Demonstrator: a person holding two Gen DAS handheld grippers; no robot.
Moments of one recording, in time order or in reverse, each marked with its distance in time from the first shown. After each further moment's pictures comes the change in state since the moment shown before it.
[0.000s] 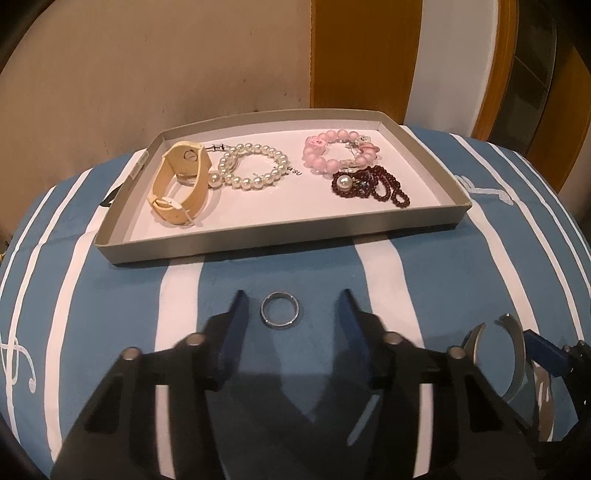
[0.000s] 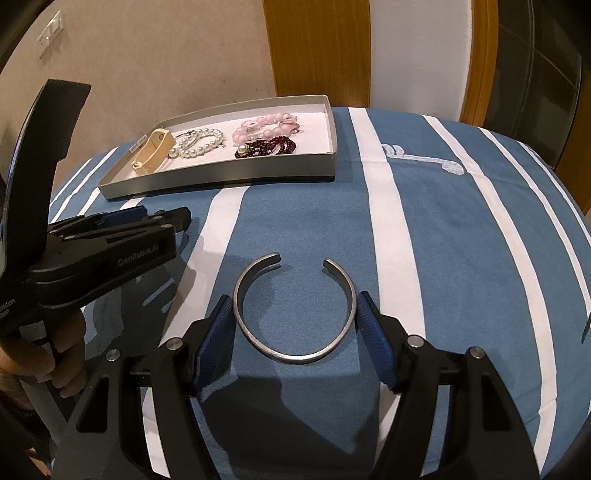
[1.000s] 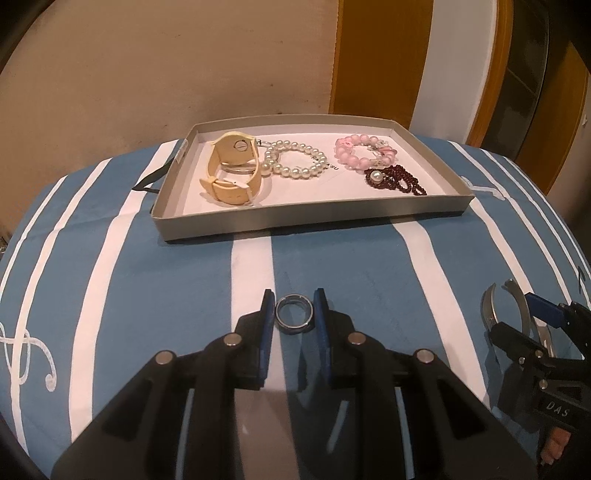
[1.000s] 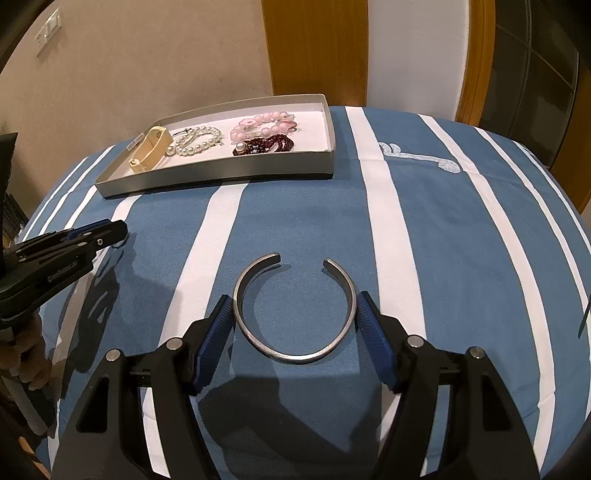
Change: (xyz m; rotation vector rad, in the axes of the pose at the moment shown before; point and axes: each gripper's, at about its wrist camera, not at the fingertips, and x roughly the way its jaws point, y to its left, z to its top) left arm -0.025 0.056 -0.022 0.006 -0.019 -0.058; right arm 0.000 0.003 -0.001 -0.001 0.003 -0.020
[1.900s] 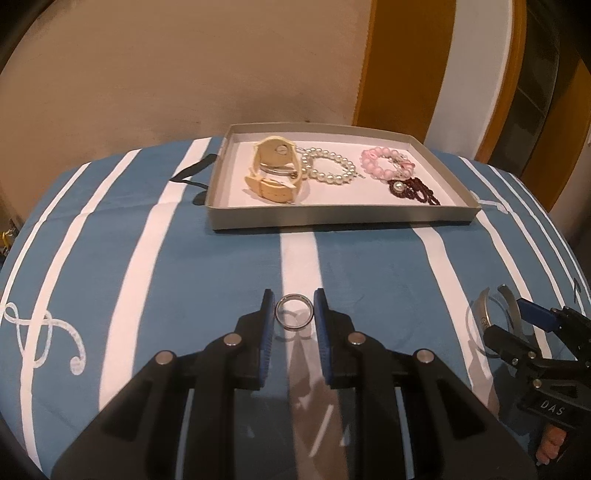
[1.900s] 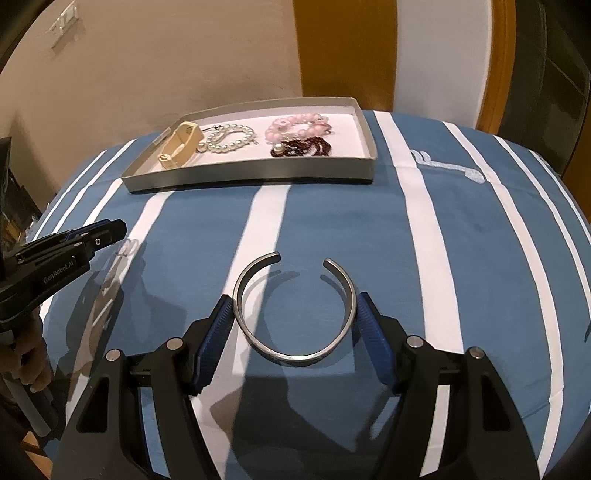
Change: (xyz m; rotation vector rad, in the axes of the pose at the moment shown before) left arm -0.026 0.035 -0.008 -0.063 -0.022 0.012; right arm -0.009 0.031 0.004 -0.037 0.003 0.044
